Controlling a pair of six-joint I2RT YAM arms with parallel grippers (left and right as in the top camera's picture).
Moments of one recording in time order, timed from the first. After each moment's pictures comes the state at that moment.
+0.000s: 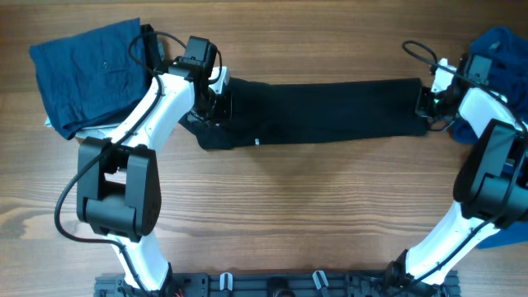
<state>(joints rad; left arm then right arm) -0.25 1.96 1.45 -0.87 0.25 -0.21 -0.34 2.06 1.31 -0.48 -0.19 -0.12</state>
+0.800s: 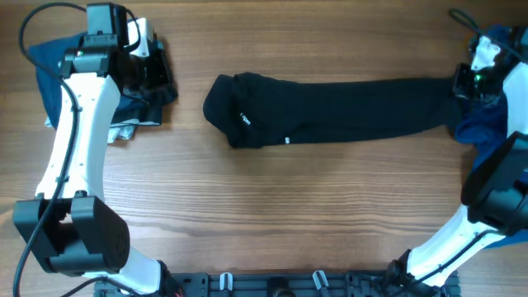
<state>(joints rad) 0.04 1.74 1.59 -0.94 0.24 -0.21 -0.42 2.02 1.71 -0.95 -0.19 -0.16</state>
